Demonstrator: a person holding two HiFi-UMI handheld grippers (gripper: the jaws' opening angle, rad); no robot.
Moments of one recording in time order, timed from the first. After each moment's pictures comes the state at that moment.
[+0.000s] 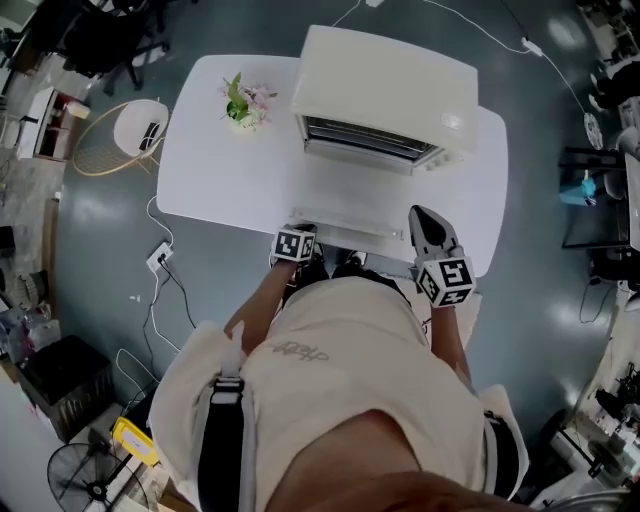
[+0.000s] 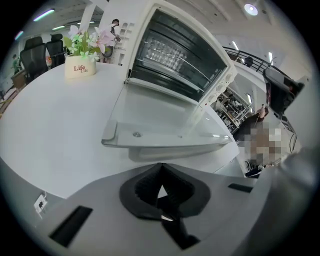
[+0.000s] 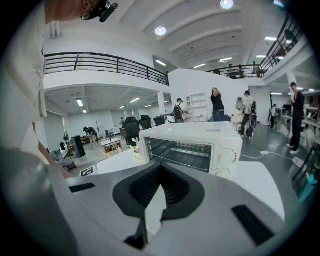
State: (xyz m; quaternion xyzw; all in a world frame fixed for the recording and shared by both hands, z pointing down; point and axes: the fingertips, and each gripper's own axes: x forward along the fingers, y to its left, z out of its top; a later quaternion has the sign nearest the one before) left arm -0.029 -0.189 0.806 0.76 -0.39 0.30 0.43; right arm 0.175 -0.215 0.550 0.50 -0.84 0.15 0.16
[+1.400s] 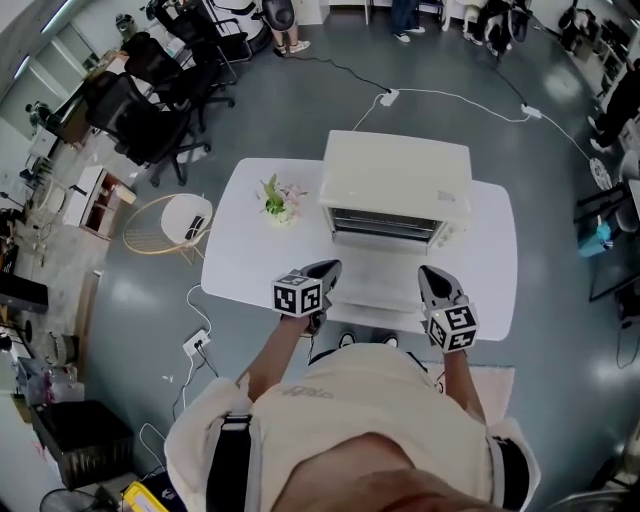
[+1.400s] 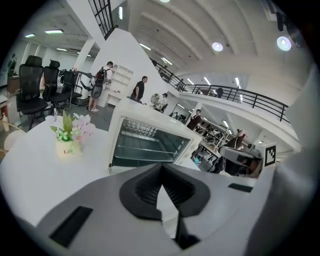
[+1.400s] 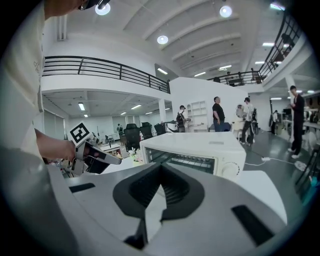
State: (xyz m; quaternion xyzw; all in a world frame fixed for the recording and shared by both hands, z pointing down) left arm -0.026 -0.280 0.574 0.86 -0.38 0.10 0.32; right arm 0.166 -0.230 0.531 0.51 -0.85 0.11 0.12
